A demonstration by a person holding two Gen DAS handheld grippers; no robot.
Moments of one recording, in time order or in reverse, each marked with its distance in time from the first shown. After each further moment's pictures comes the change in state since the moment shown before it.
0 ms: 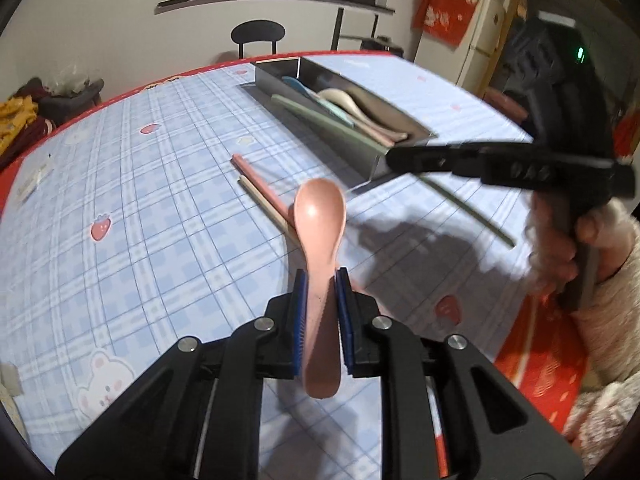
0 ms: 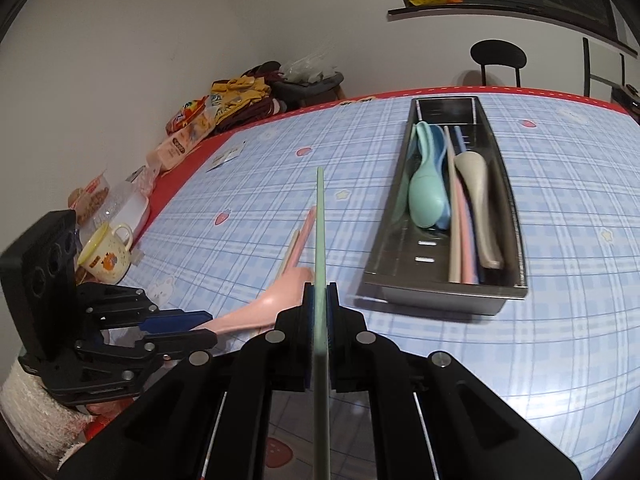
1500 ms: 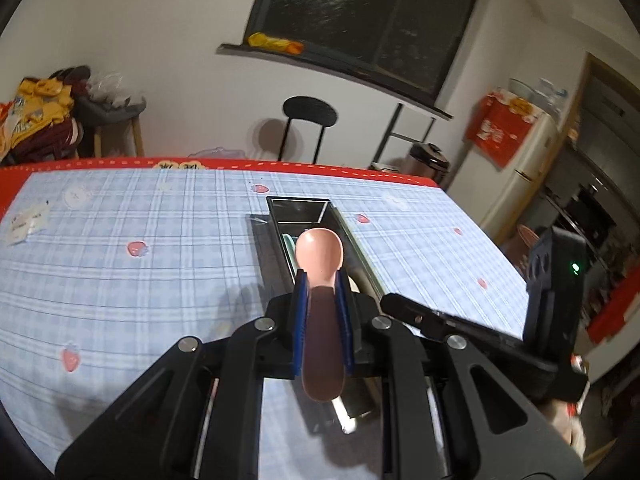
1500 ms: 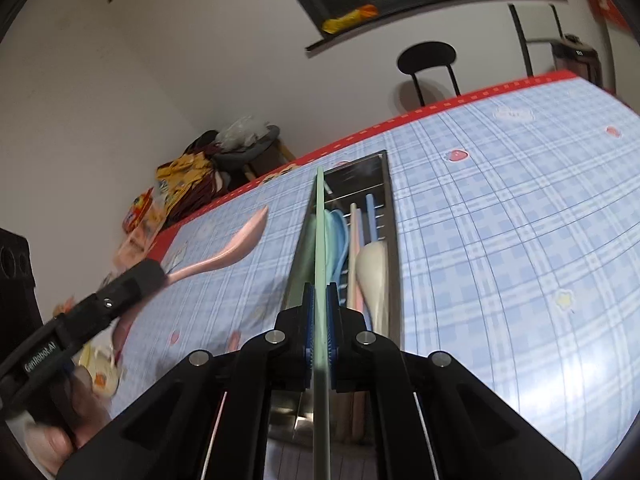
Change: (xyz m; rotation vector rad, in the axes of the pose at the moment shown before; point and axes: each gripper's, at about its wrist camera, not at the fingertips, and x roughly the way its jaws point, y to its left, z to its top) left arm 0.018 0.001 0.155 -0.344 -0.284 0.057; right arm 0.011 -0.101 0.074 0.284 -0.139 -0.058
